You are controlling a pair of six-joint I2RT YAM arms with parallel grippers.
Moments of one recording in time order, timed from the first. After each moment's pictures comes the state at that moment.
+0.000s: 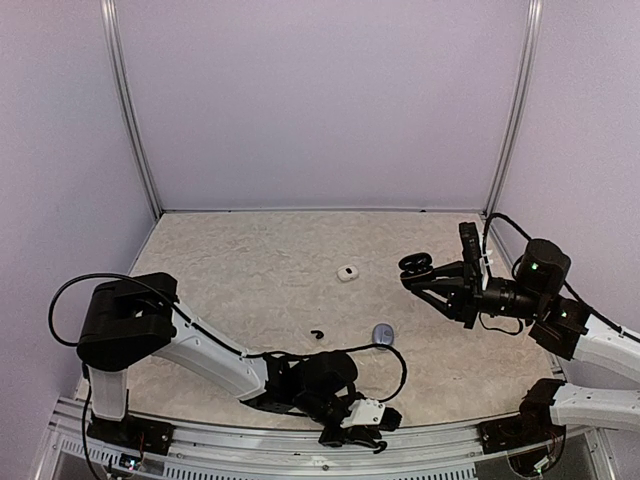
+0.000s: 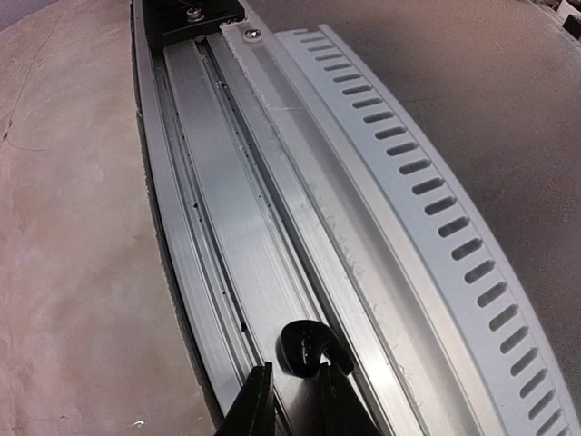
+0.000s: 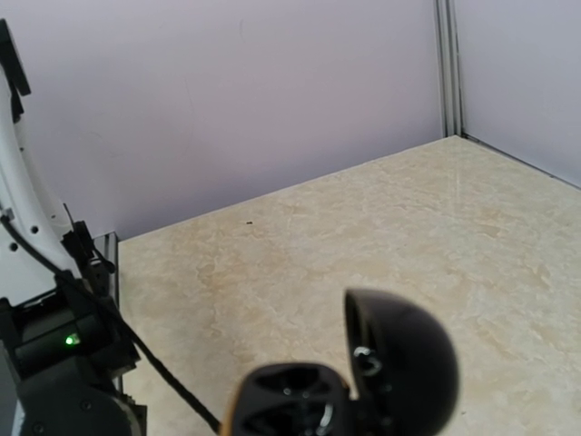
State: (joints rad) left arm -1.37 2.05 1.00 0.33 0.48 0.37; right arm 0.65 0.77 0.49 0.24 -0.60 0.12
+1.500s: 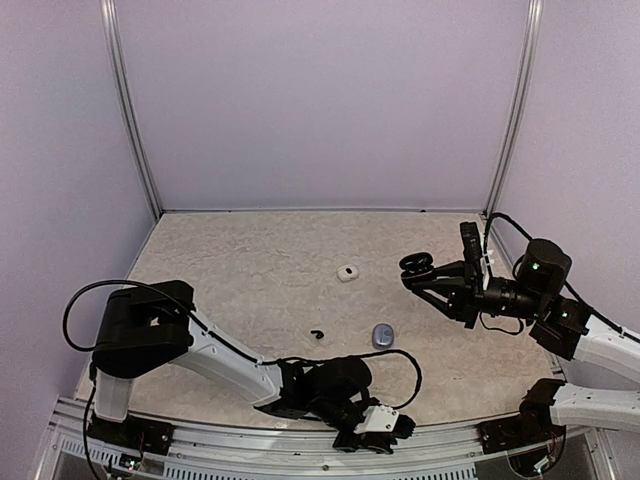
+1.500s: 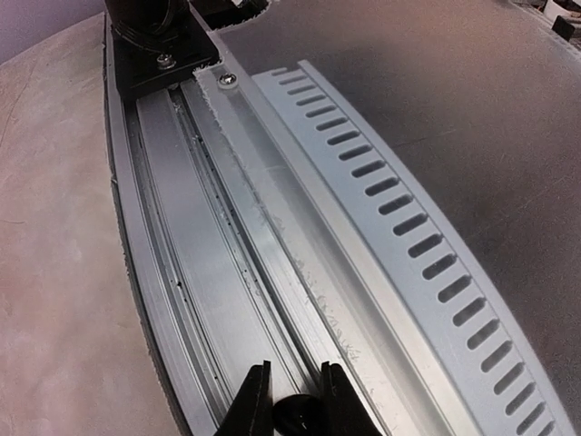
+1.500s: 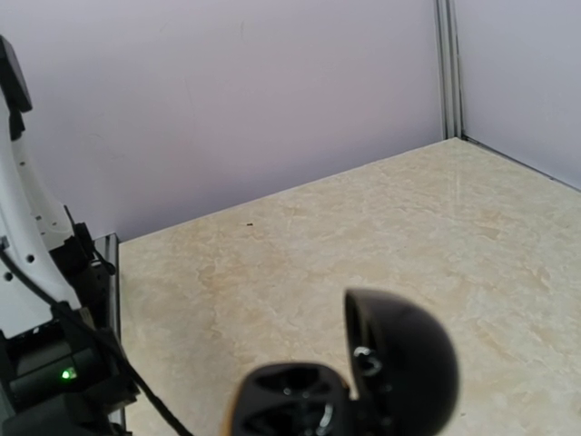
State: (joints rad) left arm -1.39 2.13 1.10 0.36 0.51 0.40; right arm 0.65 0.76 0.49 0.24 -0.60 0.12
